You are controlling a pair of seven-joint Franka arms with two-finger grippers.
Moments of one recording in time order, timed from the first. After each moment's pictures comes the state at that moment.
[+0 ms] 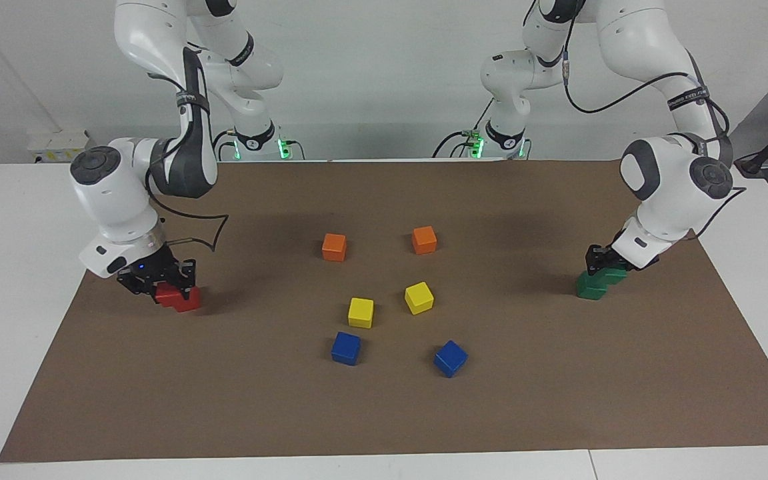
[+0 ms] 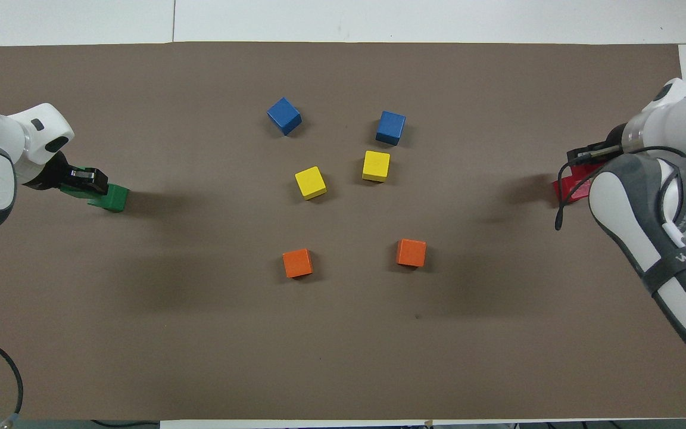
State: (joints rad) left arm 0.09 0.28 -0.04 -1.83 0.01 2.03 0.20; right arm -0.05 0.23 -0.05 -1.96 -0.03 2.33 -0.24
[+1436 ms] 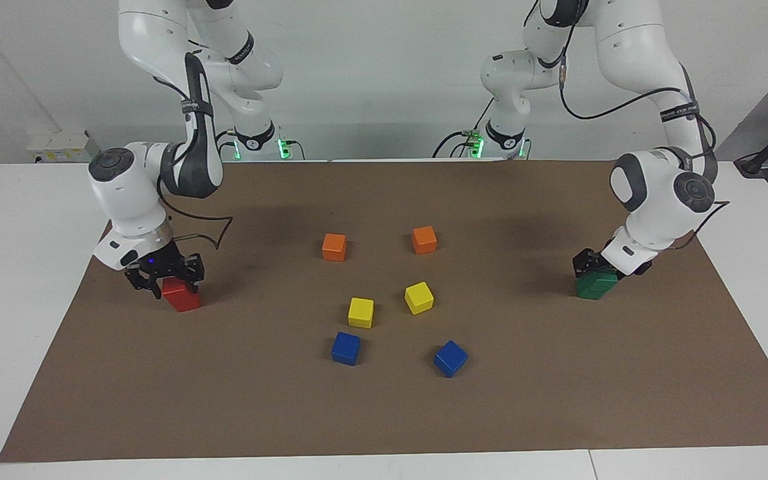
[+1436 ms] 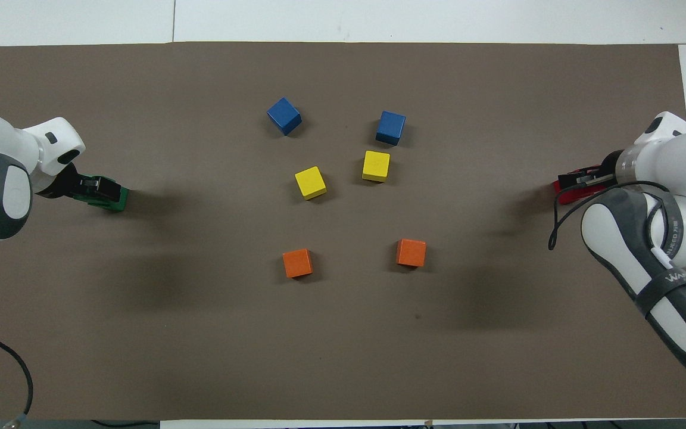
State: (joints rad) left arm 0.09 0.27 -0.03 -1.89 0.02 2.10 0.23; right arm -0.07 0.19 -0.04 -2.09 -0.01 2.46 -0.28
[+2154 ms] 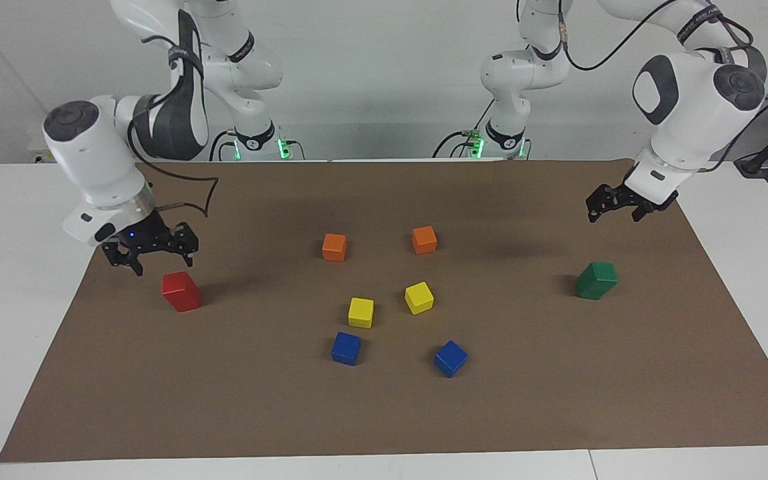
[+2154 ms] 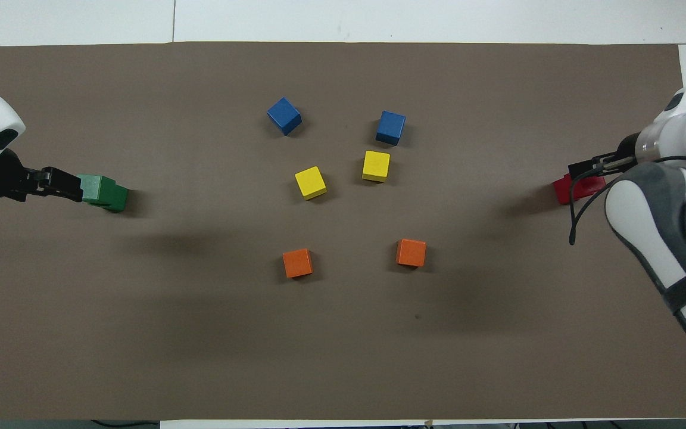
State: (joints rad) left arm 0.04 0.01 -0.06 -1.79 0.01 1.70 0.05; right arm -0.02 0.10 -0.03 -1.75 -0.01 1.93 -0.28
